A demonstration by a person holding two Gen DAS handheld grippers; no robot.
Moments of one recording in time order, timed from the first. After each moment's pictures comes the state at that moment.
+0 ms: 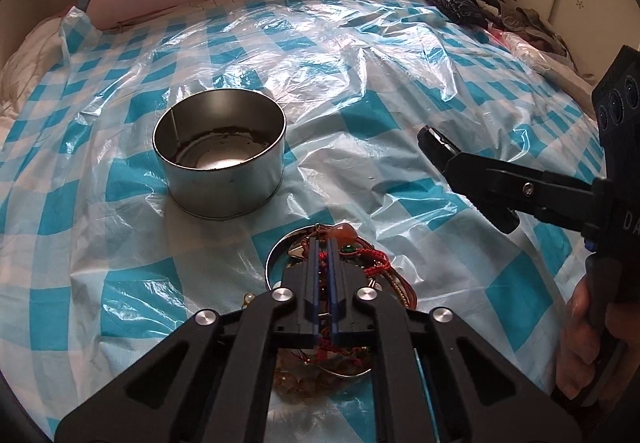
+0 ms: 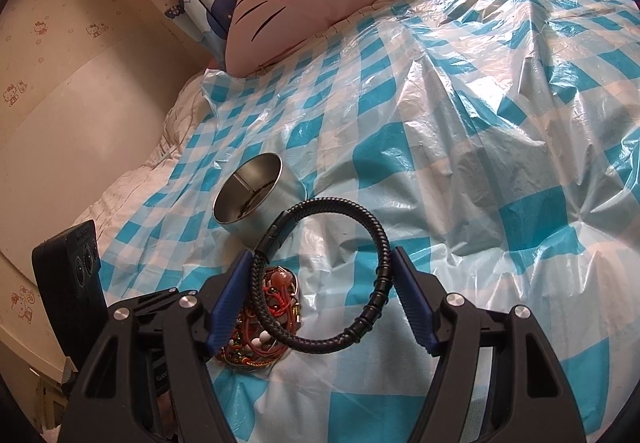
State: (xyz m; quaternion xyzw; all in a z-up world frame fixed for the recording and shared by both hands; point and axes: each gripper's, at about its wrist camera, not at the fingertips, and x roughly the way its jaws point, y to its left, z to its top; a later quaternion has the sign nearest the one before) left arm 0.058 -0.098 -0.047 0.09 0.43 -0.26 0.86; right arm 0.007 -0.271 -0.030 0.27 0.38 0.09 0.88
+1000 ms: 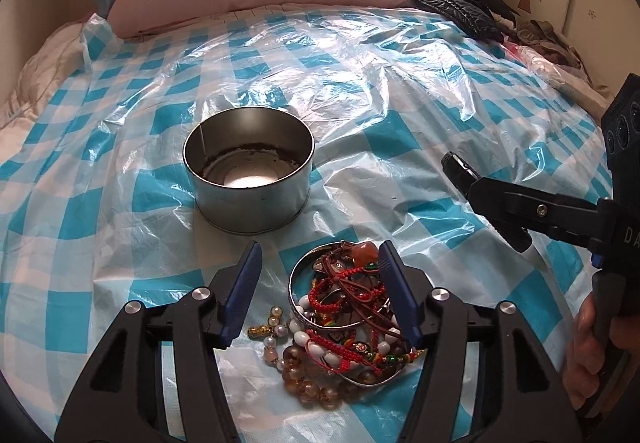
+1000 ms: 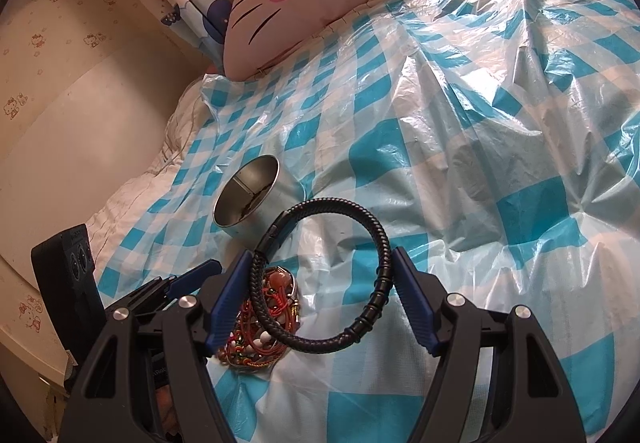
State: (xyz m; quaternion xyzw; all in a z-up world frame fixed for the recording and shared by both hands) left arm 0.062 -0.094 -0.042 0.09 0.41 -0.23 0.88; right arm 0.007 -0.273 -0.033 0.29 0.38 0.09 0.87
